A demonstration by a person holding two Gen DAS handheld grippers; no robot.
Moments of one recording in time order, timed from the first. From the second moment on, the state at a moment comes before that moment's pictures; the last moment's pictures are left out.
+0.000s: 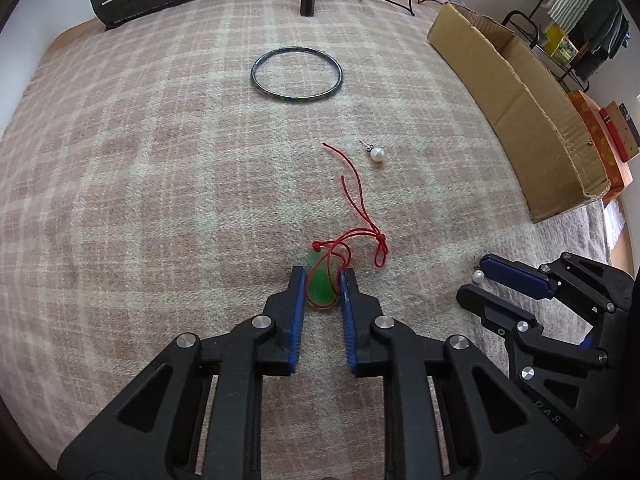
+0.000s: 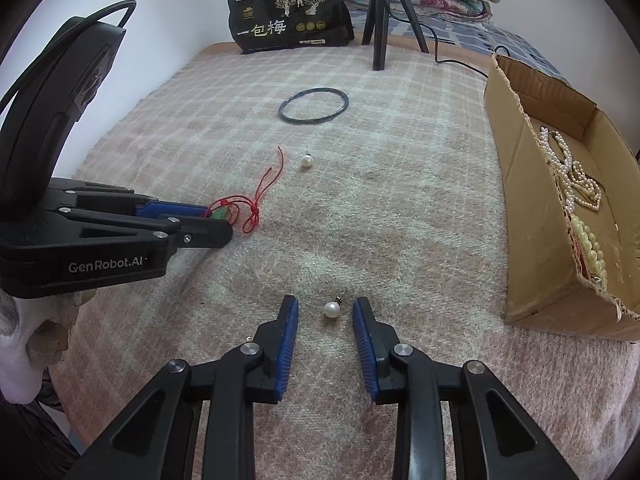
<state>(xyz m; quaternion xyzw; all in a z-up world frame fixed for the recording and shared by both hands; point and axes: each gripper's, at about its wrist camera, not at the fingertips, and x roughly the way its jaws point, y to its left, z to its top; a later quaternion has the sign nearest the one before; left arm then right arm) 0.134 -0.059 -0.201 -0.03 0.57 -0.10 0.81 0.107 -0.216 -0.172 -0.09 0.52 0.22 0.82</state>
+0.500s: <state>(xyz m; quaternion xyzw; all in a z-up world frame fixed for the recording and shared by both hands) 0.130 -0.063 -0.195 -0.04 0.57 -0.09 0.82 0.104 -0.216 -0.164 -0.10 0.52 0.23 0.82</state>
